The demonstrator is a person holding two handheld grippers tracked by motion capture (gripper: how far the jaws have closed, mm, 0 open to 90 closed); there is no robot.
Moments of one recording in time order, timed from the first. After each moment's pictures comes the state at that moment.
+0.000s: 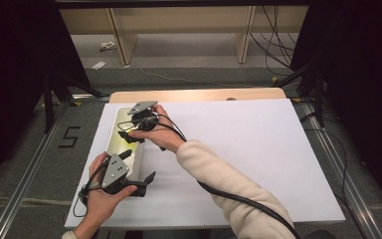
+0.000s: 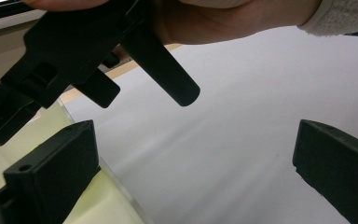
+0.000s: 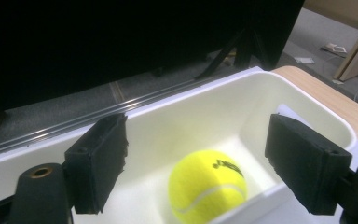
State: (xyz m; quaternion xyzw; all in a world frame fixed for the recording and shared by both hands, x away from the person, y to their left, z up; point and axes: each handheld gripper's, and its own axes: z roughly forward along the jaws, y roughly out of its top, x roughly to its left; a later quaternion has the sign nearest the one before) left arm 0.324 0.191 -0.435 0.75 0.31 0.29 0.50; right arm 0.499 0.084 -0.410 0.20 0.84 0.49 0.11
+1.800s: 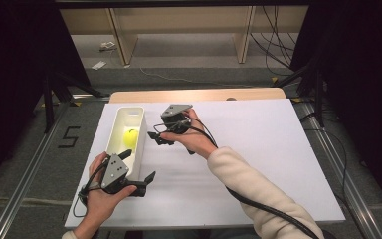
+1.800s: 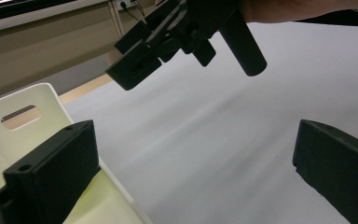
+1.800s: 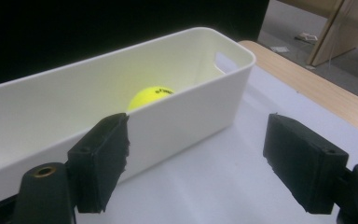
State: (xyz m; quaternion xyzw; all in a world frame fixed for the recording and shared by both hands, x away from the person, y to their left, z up) left arm 0.323 0.190 -0.434 0.75 0.32 0.29 0.50; right arm 0.490 -0.006 -0.416 0.24 0.83 0.49 0.12
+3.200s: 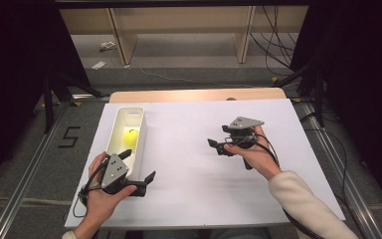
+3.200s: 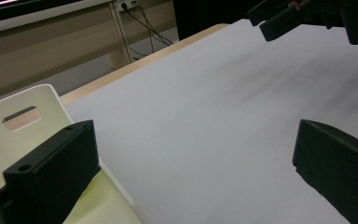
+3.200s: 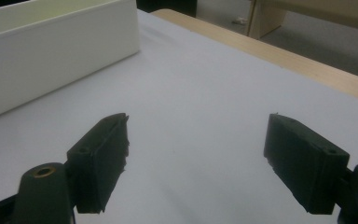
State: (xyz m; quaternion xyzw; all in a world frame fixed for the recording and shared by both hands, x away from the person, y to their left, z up) left arm 0.323 0.190 -0.433 0.75 0.32 0.29 0.50; right arm 0.448 -0.179 -0.429 0.32 0.80 0.48 0.18
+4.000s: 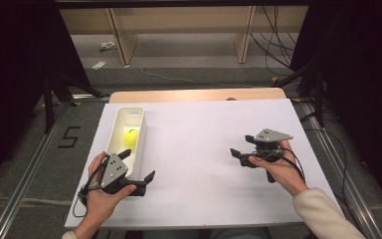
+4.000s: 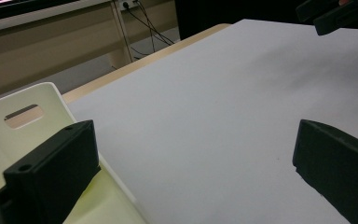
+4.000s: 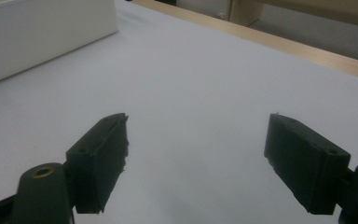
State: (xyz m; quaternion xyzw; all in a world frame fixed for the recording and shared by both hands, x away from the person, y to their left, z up) left arm 0.323 0.192 -0.433 0.75 0.32 0.29 0.50; right arm 0.412 -0.240 -0.437 0.35 0.79 0.47 0.20
